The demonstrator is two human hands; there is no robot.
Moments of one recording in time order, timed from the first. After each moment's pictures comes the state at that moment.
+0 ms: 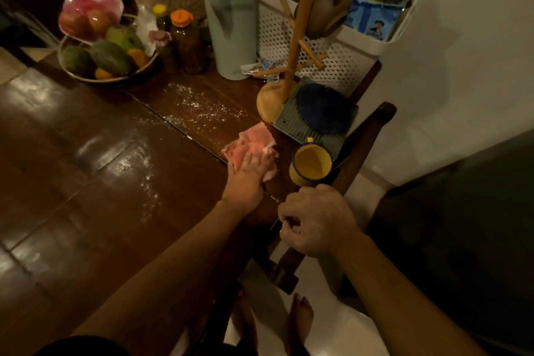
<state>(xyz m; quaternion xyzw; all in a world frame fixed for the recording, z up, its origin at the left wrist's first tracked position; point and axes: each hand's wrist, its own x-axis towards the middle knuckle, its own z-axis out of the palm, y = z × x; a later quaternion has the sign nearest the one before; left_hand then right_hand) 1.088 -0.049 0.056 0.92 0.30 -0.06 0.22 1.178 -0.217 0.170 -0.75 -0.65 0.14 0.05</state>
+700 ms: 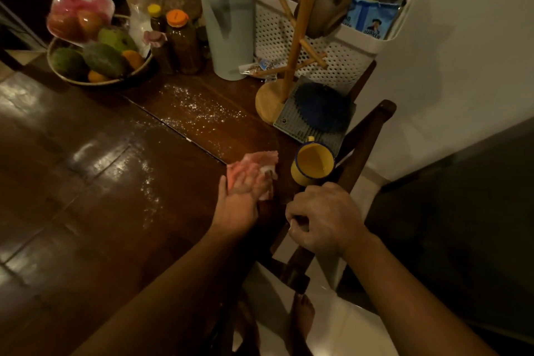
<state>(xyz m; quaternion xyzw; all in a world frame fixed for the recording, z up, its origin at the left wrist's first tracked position) 1.041 -0.066 0.056 0.94 0.29 -0.09 0.18 1.170 -0.218 0.172 -0.77 -0.62 0.15 0.04</state>
